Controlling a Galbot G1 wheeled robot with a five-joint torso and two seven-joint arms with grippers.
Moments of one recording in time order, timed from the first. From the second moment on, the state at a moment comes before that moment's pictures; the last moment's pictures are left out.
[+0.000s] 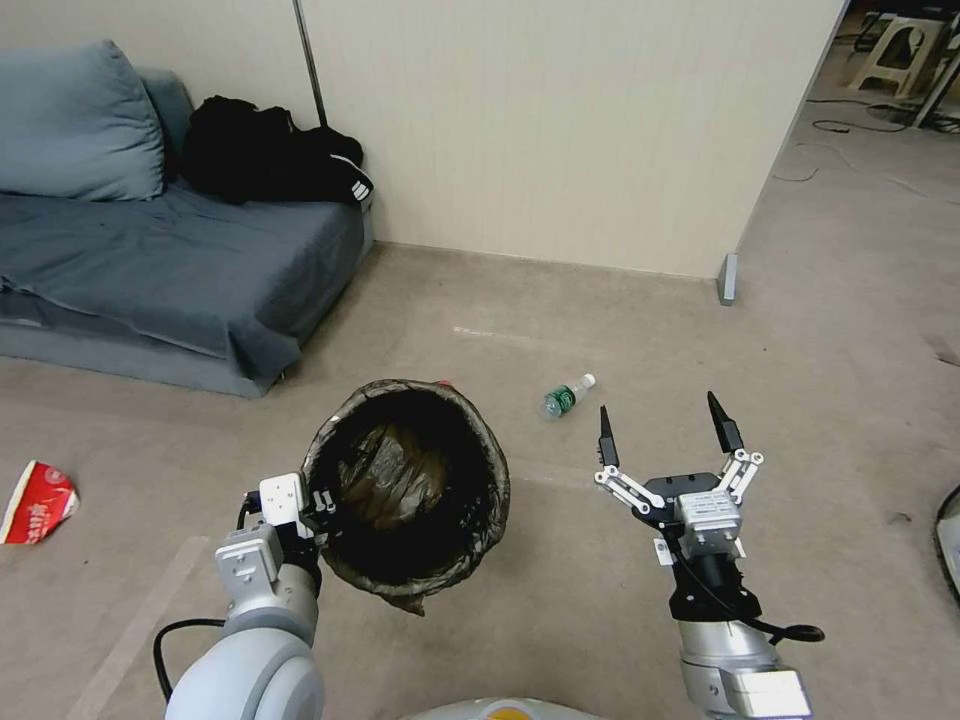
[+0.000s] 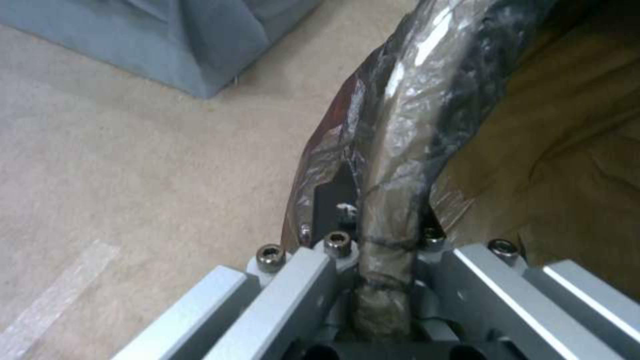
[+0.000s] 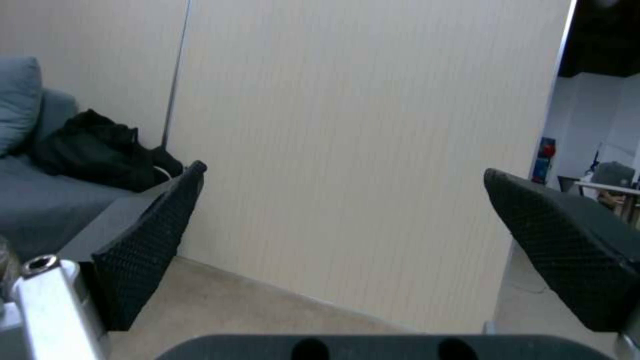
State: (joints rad) left arm 1.70 -1.51 -0.47 -2.42 -0.24 0.60 -0.41; right arm -1.86 1.61 0.41 2.34 -0.33 0.38 0.03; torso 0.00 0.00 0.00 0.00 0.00
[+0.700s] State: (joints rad) left arm 1.69 -1.51 -0.46 -2.40 -0.23 0.60 -0.40; right arm -1.87 1.61 0.42 2.34 -0.32 0.38 0.03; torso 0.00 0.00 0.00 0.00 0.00
